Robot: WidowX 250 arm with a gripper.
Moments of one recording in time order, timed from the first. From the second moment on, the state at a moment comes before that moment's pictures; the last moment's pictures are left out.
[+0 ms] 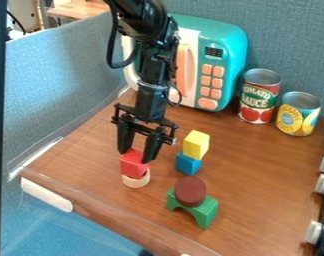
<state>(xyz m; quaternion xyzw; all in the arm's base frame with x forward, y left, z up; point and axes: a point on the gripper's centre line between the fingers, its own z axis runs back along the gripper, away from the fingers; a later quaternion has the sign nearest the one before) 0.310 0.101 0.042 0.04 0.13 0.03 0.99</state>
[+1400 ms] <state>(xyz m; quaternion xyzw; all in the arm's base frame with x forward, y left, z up) 0.359 0.040 0.128 0.02 0.04 -0.05 1.00</state>
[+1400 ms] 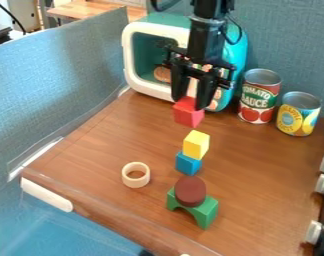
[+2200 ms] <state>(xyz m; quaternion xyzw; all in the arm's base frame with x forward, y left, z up) 0.368 0.041 0.101 0.01 0.07 -0.04 1.00</state>
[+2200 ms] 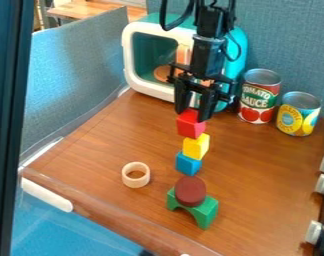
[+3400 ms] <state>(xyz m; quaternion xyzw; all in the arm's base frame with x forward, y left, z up) 0.374 0.036 0.092 0.02 0.08 -0.03 1.00</state>
